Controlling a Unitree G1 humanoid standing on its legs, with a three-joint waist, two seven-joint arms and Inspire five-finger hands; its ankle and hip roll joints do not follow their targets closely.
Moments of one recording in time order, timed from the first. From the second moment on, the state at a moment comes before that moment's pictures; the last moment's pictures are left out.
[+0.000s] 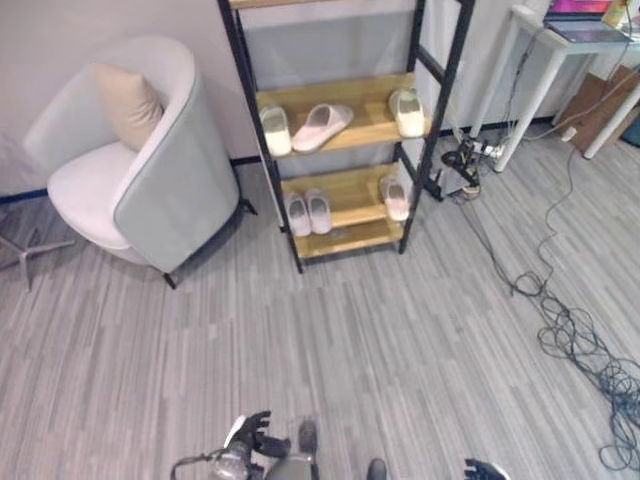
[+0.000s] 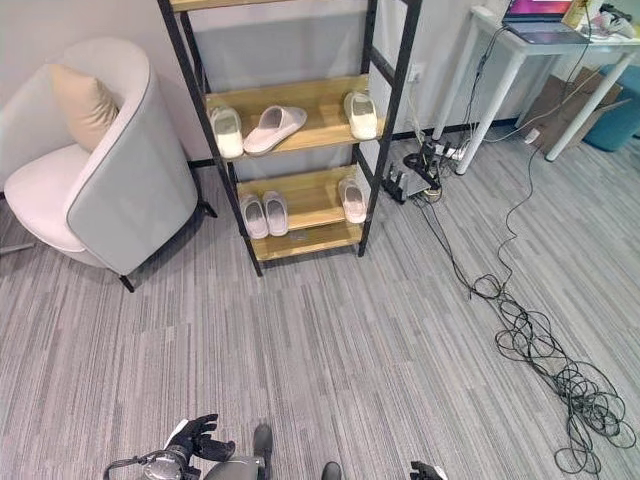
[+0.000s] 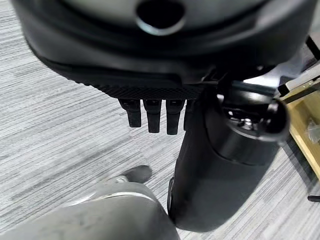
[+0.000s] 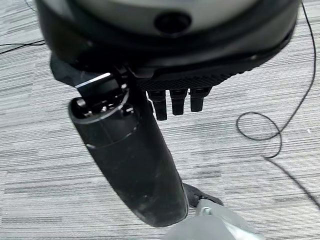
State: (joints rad) left arm -0.11 0.22 -0.27 1.22 -0.03 -0.14 0.10; right arm -0.03 -0.26 0.17 1.30 0.12 -0.09 -0.12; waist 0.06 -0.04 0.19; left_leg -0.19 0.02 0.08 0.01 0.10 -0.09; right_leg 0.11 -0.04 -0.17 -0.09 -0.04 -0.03
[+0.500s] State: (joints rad) left arm -0.09 0.24 -0.28 1.23 -0.03 -0.13 0.10; right arm -0.05 -0.27 0.19 1.25 0.12 -0.09 -0.11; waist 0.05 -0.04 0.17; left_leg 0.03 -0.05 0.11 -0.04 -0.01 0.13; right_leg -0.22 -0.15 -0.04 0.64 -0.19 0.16
